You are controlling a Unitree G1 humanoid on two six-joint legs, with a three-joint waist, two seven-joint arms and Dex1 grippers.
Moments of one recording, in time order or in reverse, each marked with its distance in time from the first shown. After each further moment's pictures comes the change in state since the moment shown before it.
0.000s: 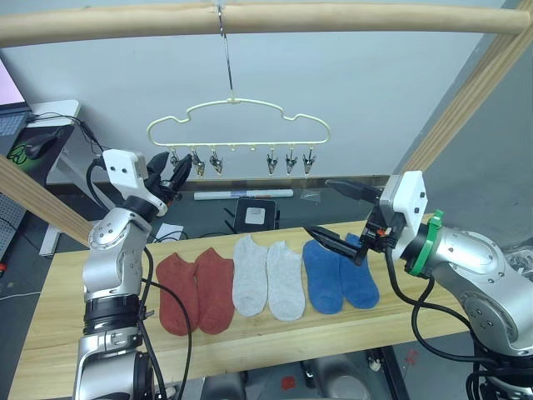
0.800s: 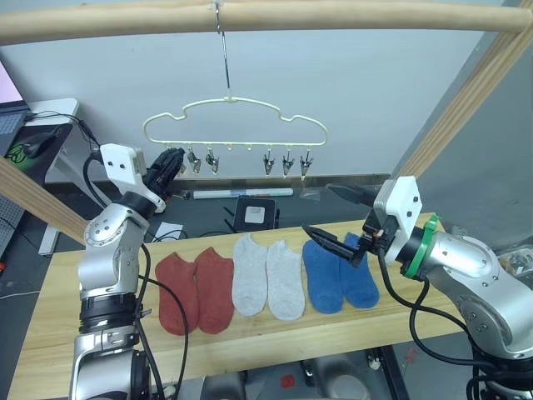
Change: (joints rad) left arm 0.013 0.036 -0.005 -0.067 0.000 0.025 -0.013; right arm 0.090 -0.001 0.023 0.041 -0.084 0.011 -0.085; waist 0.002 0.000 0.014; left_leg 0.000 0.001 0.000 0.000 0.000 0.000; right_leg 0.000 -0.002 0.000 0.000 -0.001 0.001
